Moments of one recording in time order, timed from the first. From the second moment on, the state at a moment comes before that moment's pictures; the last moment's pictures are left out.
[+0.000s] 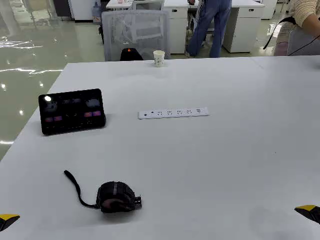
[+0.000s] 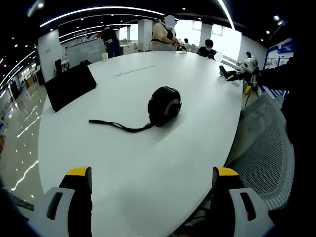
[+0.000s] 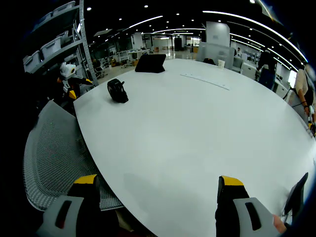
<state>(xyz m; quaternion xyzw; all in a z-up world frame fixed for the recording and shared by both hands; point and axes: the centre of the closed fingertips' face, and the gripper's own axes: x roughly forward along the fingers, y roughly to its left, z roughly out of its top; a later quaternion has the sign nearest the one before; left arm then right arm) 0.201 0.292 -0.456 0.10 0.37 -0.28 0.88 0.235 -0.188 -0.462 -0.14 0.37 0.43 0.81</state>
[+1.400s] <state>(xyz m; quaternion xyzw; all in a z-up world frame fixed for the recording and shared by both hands) 0.253 0.239 -0.447 0.19 0.36 -0.40 0.82 0.274 -0.140 -0.469 -0.18 0.34 0.50 0.78</state>
